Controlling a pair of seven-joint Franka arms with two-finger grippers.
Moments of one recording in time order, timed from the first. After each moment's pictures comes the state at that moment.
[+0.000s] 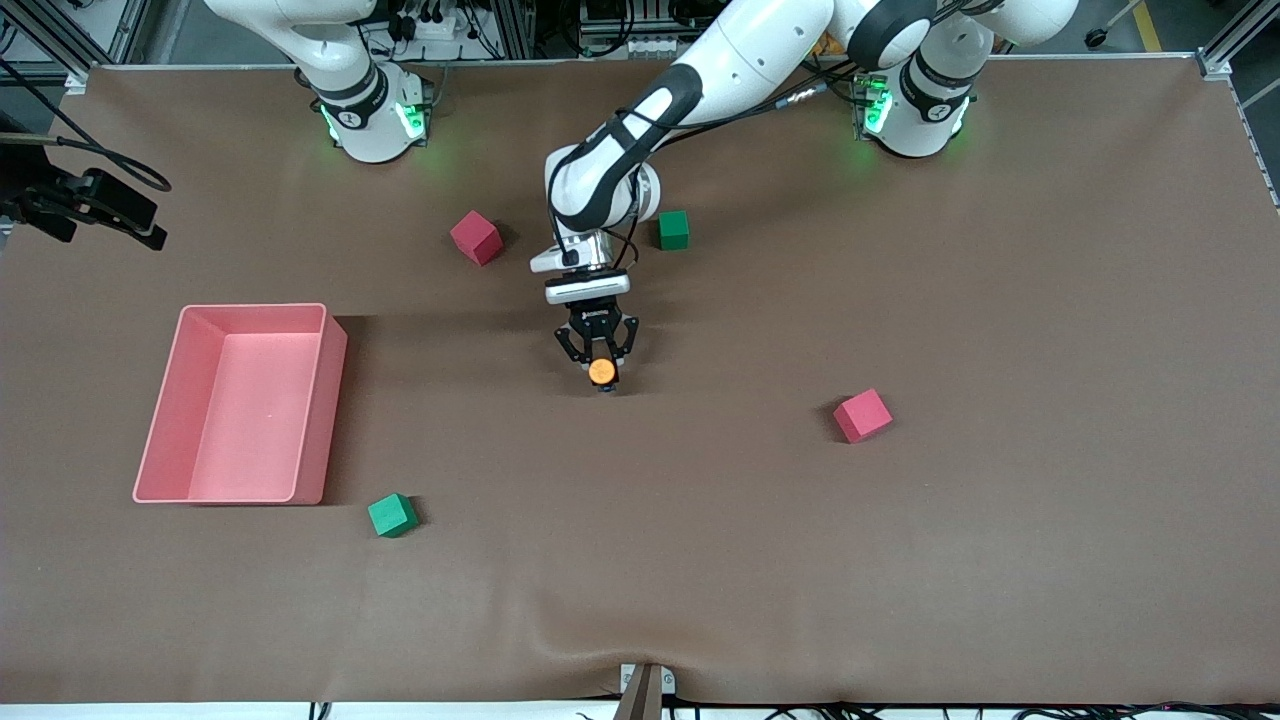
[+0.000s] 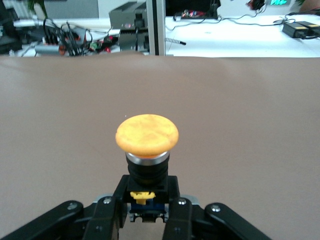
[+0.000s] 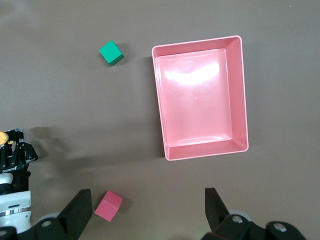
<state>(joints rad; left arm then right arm) -0.99 0.96 -0.12 -1.42 1.54 2.10 -2.22 0.00 -0.02 0.03 -1.47 0.01 1.44 0.14</state>
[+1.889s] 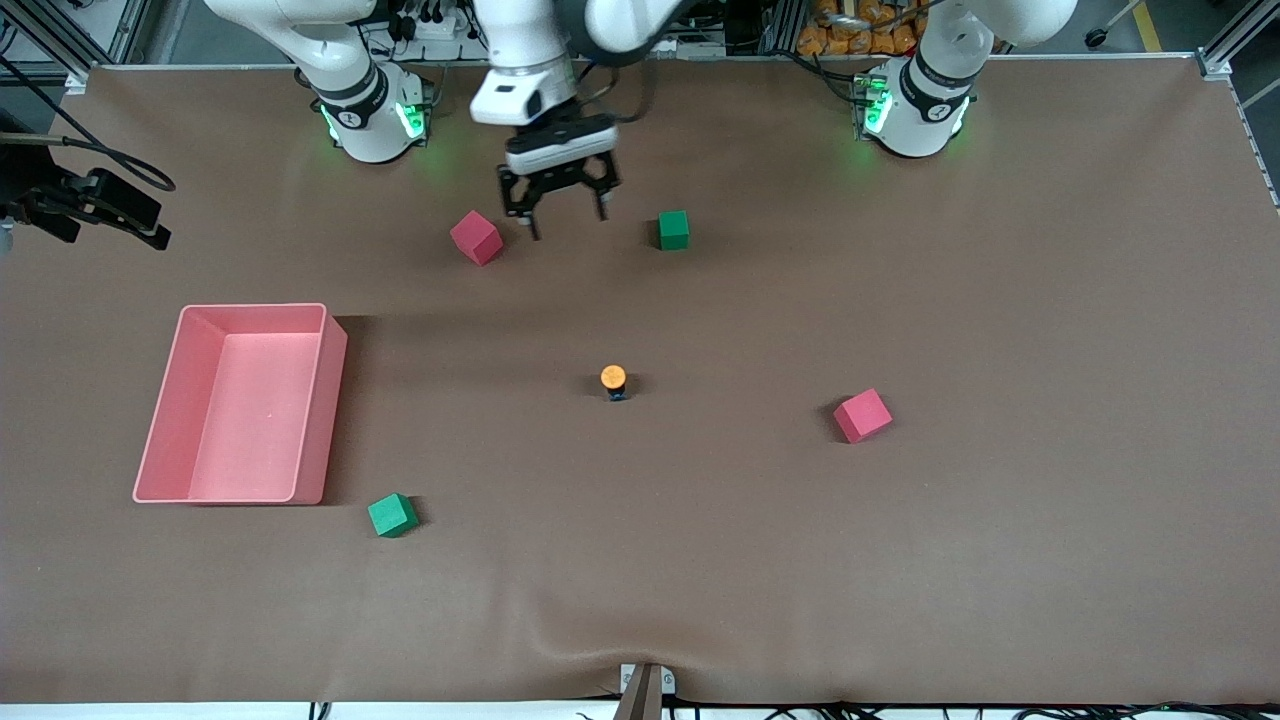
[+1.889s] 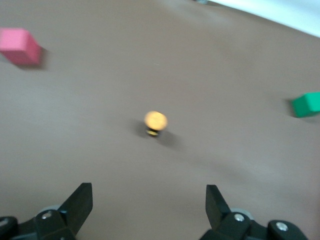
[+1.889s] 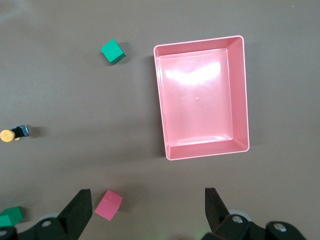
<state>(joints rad) -0.97 0.44 -0.17 -1.36 0.49 1.82 -1.62 0.00 -0.02 0.03 -1.47 0.01 1.43 0.14</state>
